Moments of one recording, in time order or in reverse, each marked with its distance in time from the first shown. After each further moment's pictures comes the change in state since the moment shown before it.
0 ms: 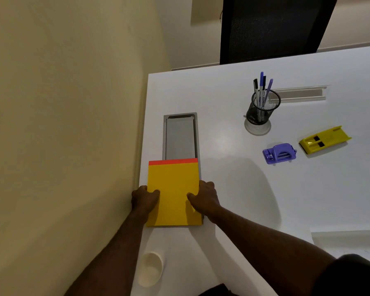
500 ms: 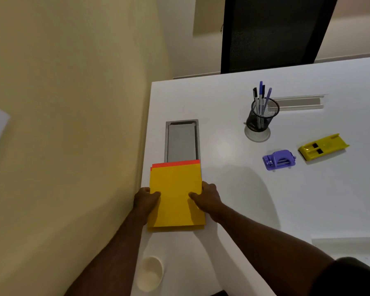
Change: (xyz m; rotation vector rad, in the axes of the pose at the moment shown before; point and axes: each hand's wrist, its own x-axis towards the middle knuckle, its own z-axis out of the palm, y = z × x) left_hand 0.001 0.009 -0.008 -0.110 -0.089 -0.070; right_hand 0.003 -0.008 -0.017 0.133 -0.058 0.043
